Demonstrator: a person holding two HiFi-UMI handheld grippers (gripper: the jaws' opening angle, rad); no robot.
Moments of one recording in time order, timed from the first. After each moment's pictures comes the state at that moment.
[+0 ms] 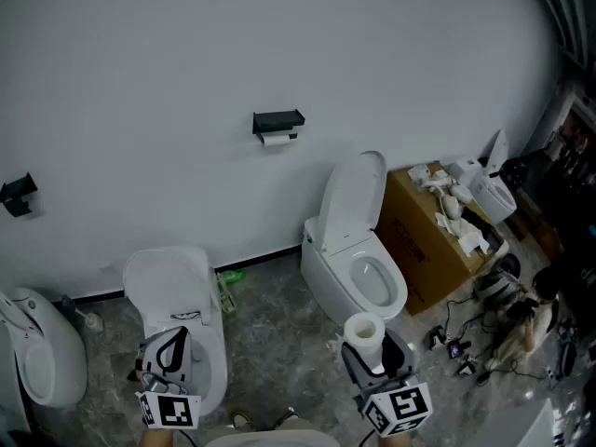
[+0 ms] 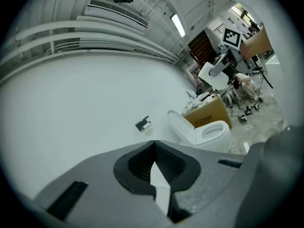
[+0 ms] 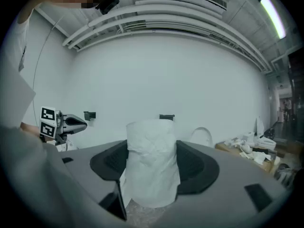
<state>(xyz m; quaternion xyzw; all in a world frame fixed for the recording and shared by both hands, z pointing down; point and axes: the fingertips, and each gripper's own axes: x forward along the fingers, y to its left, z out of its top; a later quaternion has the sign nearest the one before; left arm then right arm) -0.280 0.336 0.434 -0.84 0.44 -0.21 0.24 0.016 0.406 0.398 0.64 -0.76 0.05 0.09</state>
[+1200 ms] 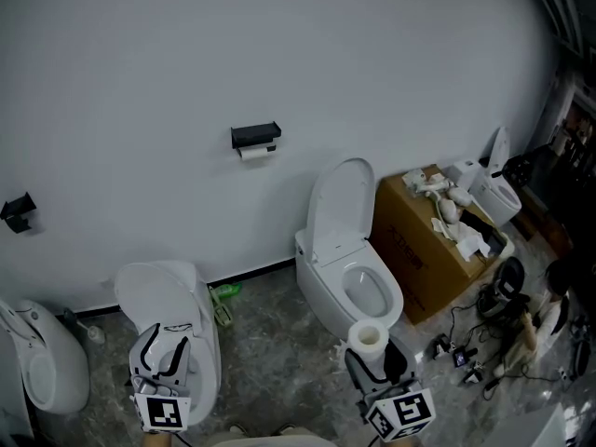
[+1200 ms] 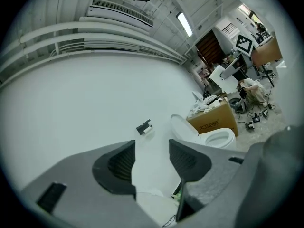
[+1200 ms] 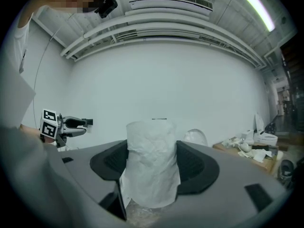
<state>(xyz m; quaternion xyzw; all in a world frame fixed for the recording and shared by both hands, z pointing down) -0.213 0.339 0.403 -0.82 0.48 -0.21 0.25 0.112 0.423 0.401 0.64 -0.77 0.05 0.04</state>
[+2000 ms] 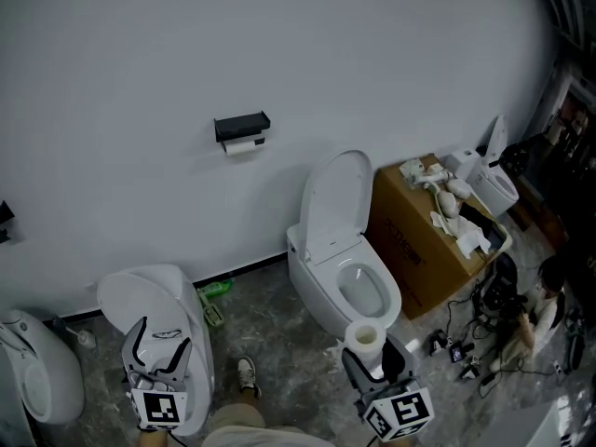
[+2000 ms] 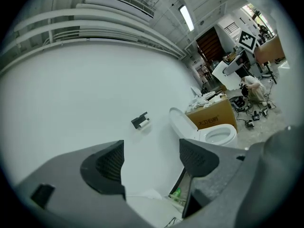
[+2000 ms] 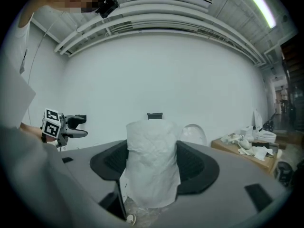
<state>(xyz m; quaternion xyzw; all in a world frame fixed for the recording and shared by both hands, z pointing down) -0.189 0.246 0.444 -0.83 0.47 -0.23 0.21 0.136 0.349 0.430 0.65 -0.75 0.07 0.06</state>
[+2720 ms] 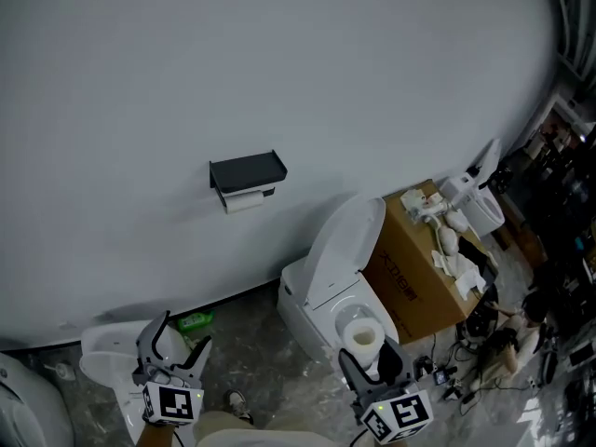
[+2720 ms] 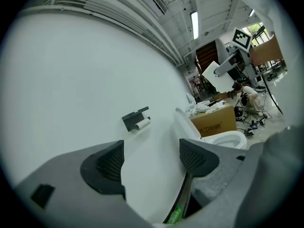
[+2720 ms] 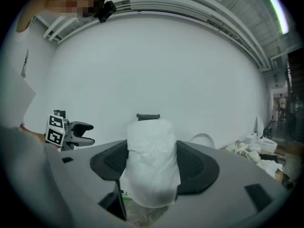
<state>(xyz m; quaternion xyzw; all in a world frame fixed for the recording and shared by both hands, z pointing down) -0.141 -0.030 0.479 -0.89 0.38 -0.18 0.16 0.118 0.085 0.405 0.67 -0.73 0.07 0.09</state>
